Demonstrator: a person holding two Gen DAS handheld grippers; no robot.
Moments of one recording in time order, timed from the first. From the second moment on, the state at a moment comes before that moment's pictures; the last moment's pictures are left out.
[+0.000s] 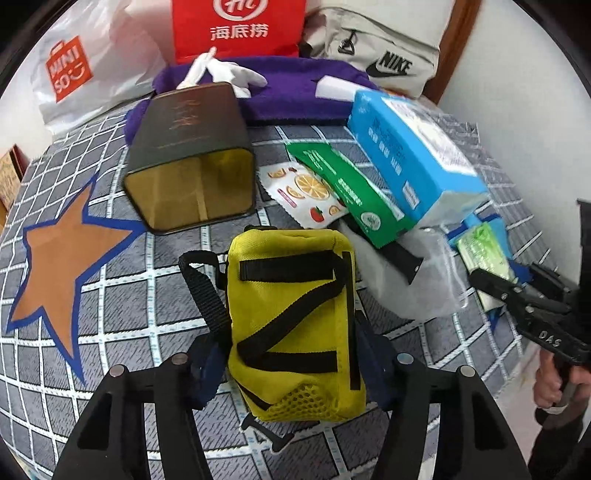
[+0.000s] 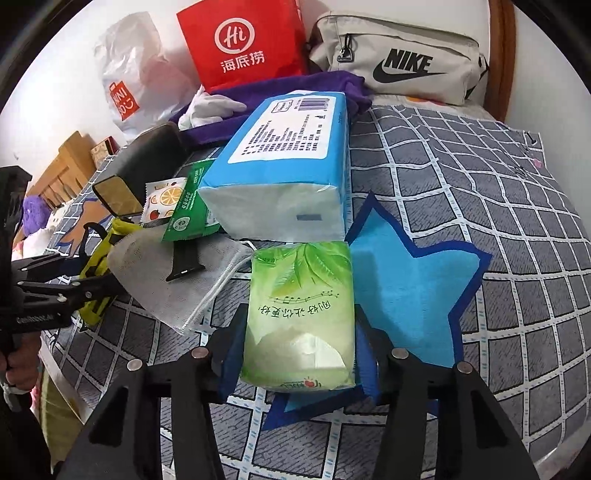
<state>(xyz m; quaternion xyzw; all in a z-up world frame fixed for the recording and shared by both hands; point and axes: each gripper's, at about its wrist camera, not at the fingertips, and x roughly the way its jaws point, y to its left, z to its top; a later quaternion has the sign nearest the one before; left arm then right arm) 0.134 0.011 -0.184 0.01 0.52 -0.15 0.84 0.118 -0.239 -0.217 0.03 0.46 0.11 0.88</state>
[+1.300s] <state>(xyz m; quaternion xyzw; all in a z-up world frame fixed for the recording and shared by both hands) 0.182 0.029 -0.072 -0.06 0.43 -0.15 0.89 0.177 -0.223 -0.109 -0.02 0.38 0.15 0.91</state>
